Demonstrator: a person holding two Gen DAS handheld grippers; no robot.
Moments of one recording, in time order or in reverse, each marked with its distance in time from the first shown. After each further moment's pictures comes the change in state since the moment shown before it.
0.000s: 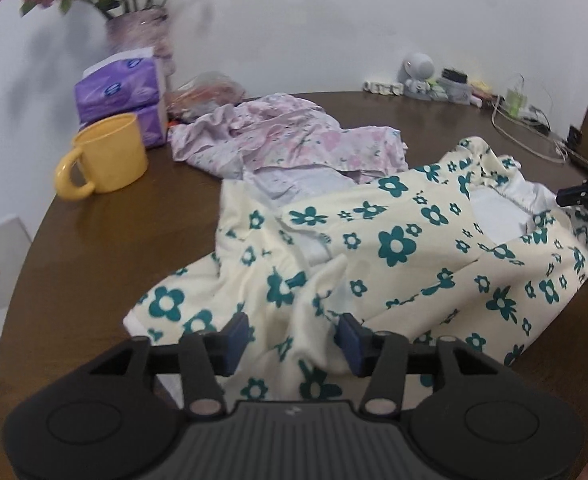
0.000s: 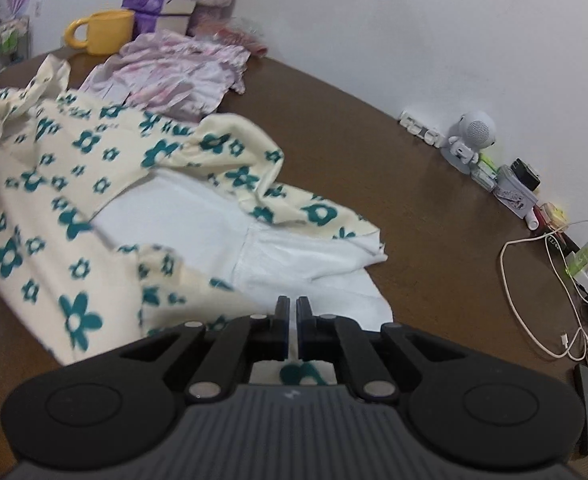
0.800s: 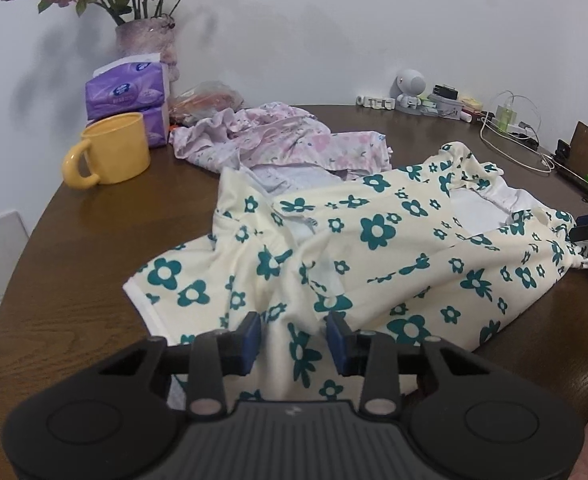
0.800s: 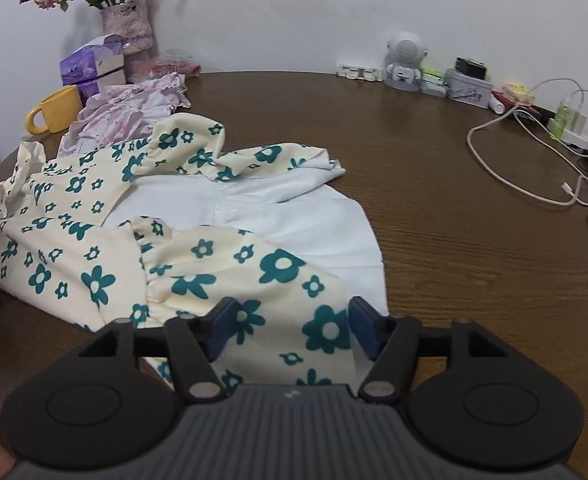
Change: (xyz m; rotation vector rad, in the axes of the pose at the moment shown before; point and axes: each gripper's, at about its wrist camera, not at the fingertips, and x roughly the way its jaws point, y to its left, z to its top) left arm -0.018 -0.006 -0.028 -0.022 -0.055 -0.025; right arm -0.038 -0.025 -0.069 0.395 0.001 0.067
